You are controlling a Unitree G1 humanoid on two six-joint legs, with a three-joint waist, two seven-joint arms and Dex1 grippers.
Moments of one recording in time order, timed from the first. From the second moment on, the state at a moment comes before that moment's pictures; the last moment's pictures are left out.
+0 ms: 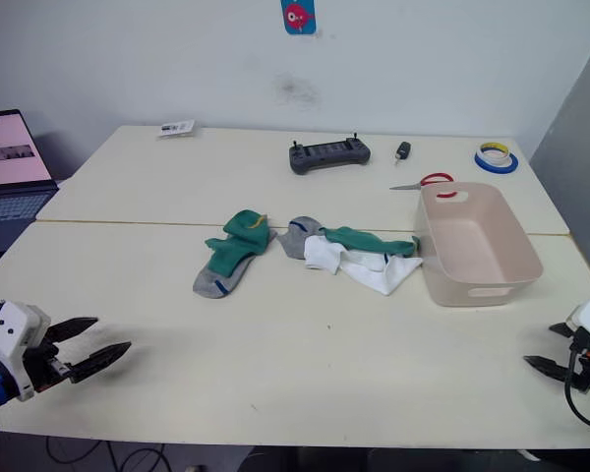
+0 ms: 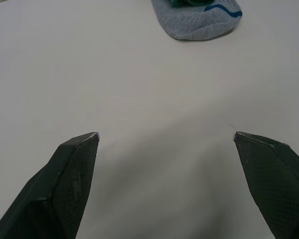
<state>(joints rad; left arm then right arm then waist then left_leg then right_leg) 0.21 0.85 0.55 0.11 -0.41 0.24 -1.05 0.16 -1.05 -0.37 0.21 0.28 0.19 1.11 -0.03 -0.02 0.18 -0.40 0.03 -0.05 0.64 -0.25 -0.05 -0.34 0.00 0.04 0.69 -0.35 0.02</state>
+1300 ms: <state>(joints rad) -0.51 0.60 0.12 0.44 -0.26 0.33 -0.78 0.01 -0.88 -0.22 -0.68 0.65 0.65 0.83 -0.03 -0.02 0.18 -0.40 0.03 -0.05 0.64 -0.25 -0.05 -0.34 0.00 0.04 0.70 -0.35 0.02</state>
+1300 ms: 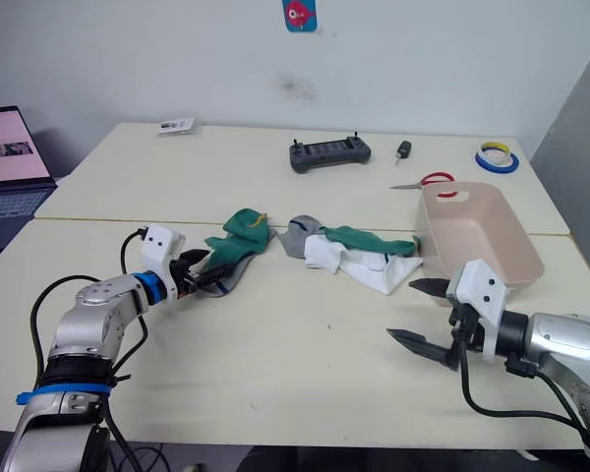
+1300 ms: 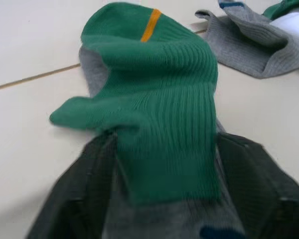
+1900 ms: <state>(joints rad) -0.41 0.68 0.32 0.09 -0.52 0.68 -0.77 -0.01 -0.88 -0.20 -0.67 0.65 0.64 0.83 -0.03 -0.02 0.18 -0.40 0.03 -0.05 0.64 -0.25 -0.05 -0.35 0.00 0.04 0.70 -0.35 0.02</state>
